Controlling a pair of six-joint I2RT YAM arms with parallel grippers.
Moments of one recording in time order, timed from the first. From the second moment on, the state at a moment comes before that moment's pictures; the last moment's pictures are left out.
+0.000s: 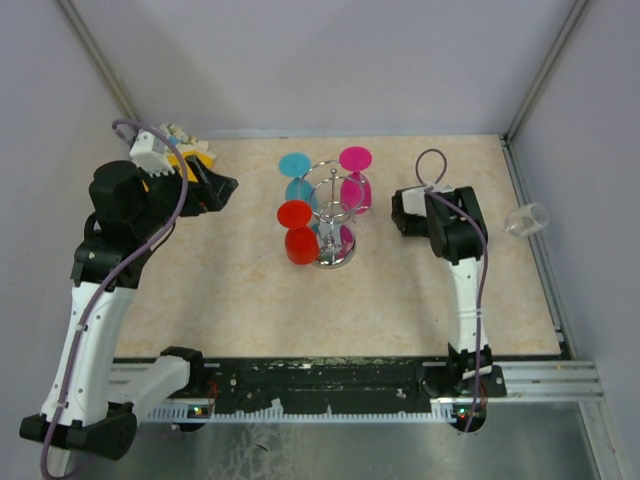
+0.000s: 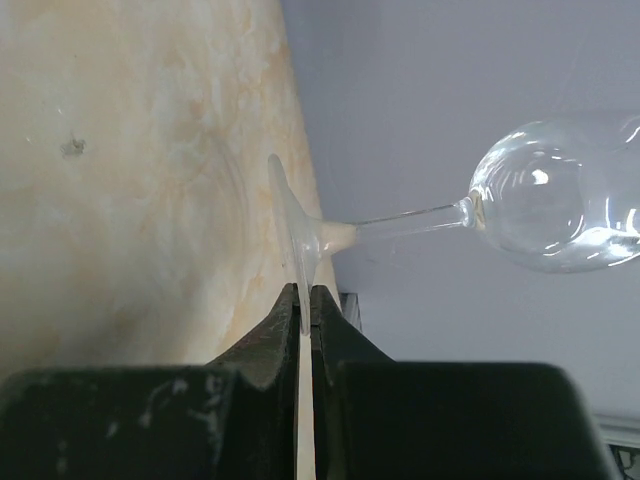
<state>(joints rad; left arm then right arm) -0.20 0.96 1.31 -0.57 0.22 -0.39 0.22 2.37 1.55 -1.32 1.35 0.80</state>
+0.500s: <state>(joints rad) -0.20 0.96 1.32 -0.58 0.21 -0.39 0.22 2.41 1.59 -1.47 1.41 0.91</state>
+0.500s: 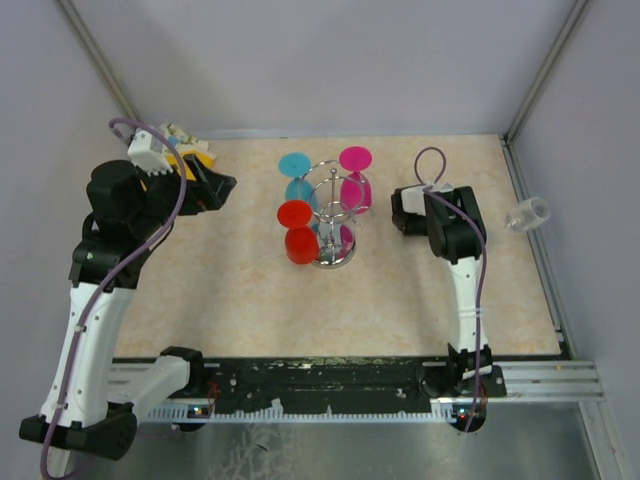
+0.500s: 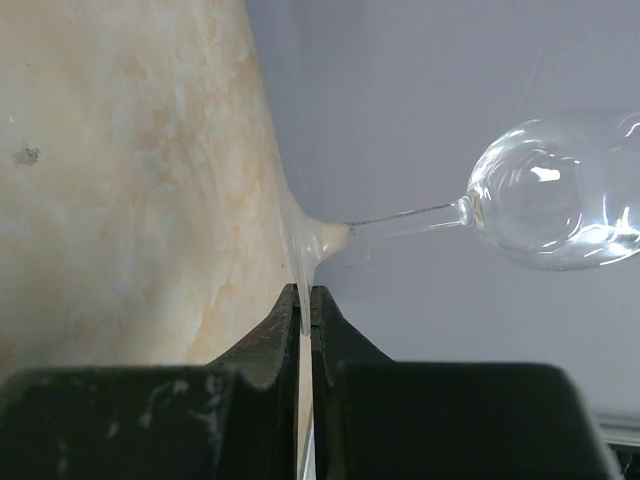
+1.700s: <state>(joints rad) -0.20 0.97 1.33 -0.57 0.20 -0.41 0.25 1.48 1.39 -0.79 0.61 0.22</state>
